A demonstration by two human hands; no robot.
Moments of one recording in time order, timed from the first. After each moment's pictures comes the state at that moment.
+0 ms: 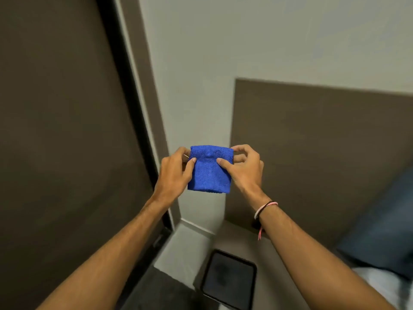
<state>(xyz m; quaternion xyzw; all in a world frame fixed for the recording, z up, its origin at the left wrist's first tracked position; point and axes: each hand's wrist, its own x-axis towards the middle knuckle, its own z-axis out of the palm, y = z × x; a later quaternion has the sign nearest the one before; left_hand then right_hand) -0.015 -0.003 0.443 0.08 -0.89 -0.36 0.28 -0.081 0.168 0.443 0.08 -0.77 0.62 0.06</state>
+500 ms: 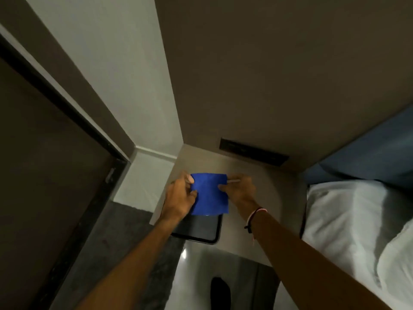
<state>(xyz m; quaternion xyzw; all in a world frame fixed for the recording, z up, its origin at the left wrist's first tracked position) -0.081 0.127 0.059 0.19 -0.86 -0.45 -0.10 -0.135 0.297 0.040 -0.24 -0.80 0.50 -0.23</state>
